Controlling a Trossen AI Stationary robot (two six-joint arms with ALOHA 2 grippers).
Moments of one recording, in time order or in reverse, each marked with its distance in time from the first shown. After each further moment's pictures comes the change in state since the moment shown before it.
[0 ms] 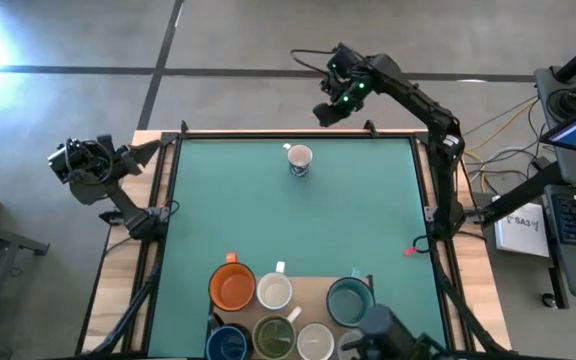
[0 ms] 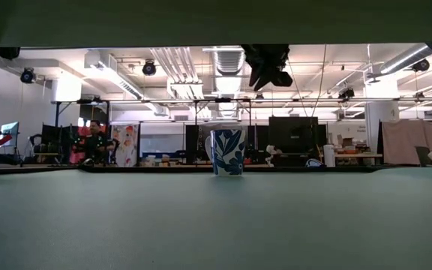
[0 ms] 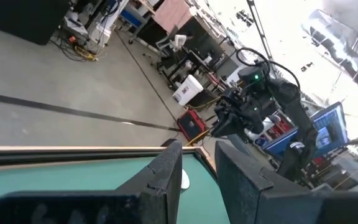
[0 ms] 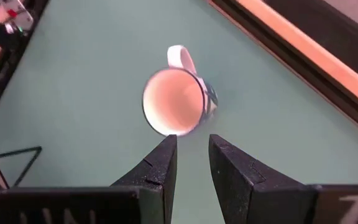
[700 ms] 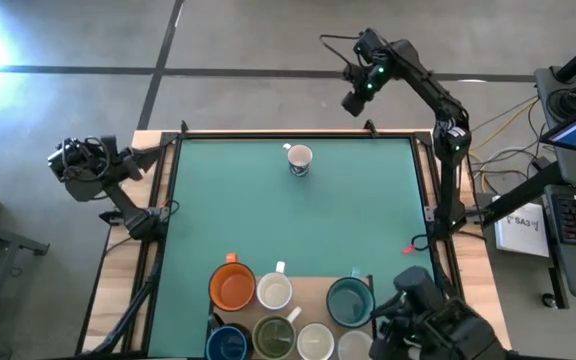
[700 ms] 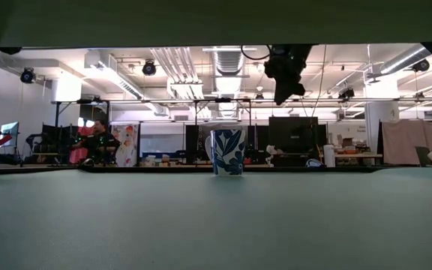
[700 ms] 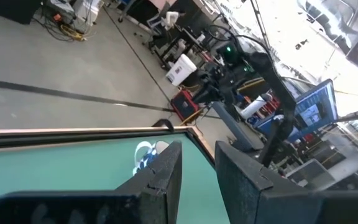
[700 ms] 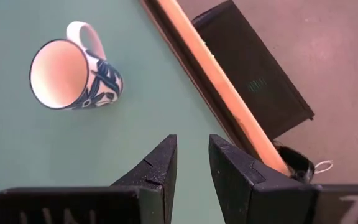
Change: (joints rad) left arm -0.002 0.018 0.010 0.122 0.097 0.124; right arm -0.217 0.027 -0.001 -0.050 0.067 -0.514
